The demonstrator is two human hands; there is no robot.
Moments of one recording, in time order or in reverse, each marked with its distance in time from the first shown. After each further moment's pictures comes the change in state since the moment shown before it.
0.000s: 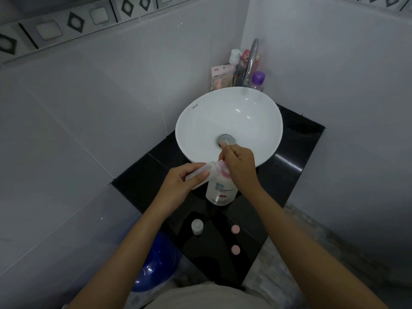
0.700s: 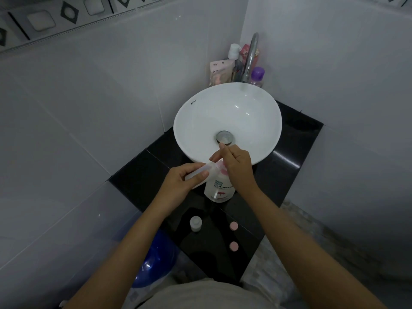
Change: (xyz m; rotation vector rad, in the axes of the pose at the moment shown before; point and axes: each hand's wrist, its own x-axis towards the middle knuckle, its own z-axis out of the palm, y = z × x) left_hand 0.001 -0.006 0.002 0.002 -0.010 -0.036; right_hand -0.004 0.012 0.002 -0.038 -0.039 0.057
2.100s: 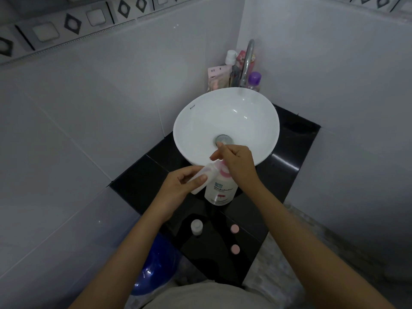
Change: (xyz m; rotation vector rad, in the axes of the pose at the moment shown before) left_hand -0.004 0.001 -0.004 -0.074 -0.045 -0.025; right_hand 0.004 -0.023 -0.006 -0.033 -0.028 0.058
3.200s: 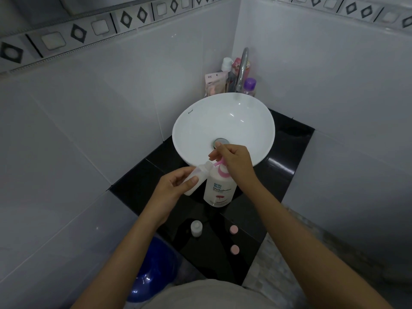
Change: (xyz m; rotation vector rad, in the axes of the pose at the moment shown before) left_hand -0.012 0.000 -0.009 -0.005 0.034 -0.012; right_hand -0.002 -0.007 0.001 0.080 0.017 0.068
